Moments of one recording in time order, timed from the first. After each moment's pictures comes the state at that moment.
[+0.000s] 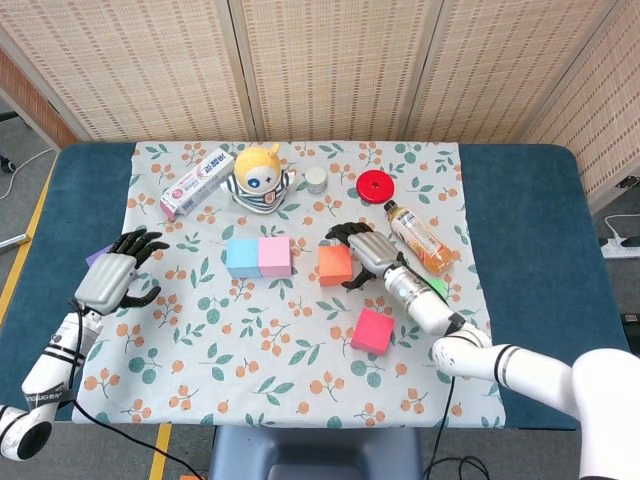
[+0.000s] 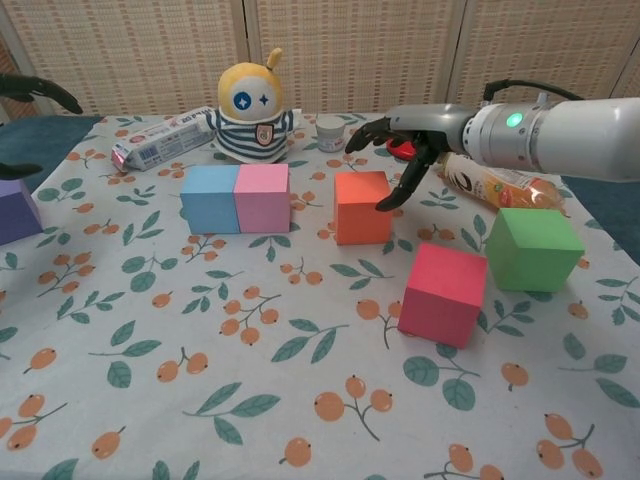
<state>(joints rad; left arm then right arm) -0.58 -1.18 -0.11 -1.47 1.36 1.07 -0.17 0.98 -1.56 0.28 -1.21 -1.00 0.55 0.01</state>
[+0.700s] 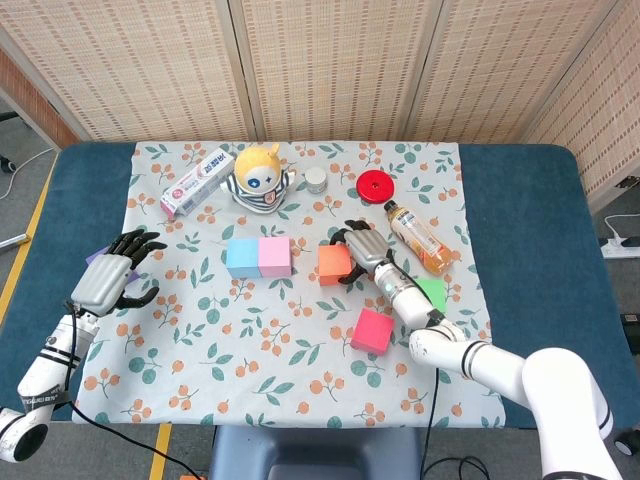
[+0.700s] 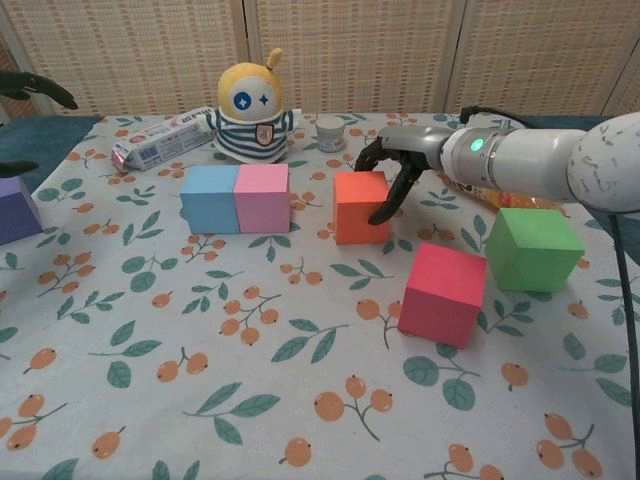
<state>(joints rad) -0.56 -1.19 -0.11 -1.43 1.41 1.10 -0.25 1.06 -1.72 0.27 -0.97 -0.88 0.55 -0.07</state>
